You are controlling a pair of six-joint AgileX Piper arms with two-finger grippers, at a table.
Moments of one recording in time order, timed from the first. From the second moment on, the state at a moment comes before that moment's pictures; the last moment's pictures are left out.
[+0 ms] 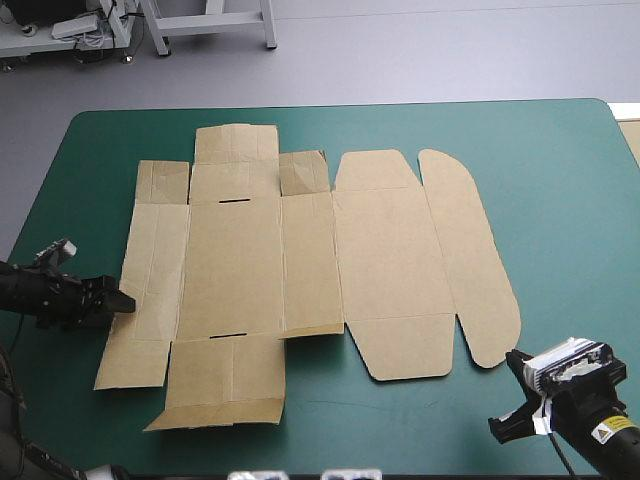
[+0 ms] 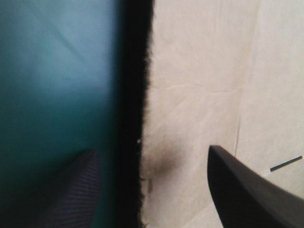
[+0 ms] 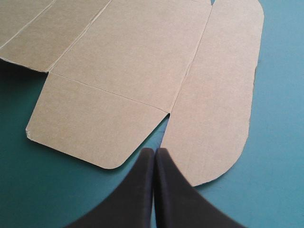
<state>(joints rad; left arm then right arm) 0.61 1.69 -1.02 -0.63 1.20 0.75 -0.03 0.31 -0.50 0.45 0.89 -0.57</state>
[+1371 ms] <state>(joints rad) 0.46 1.70 -1.11 -0.84 1.20 0.89 -0.03 0.31 -0.50 0.45 0.89 -0.57</state>
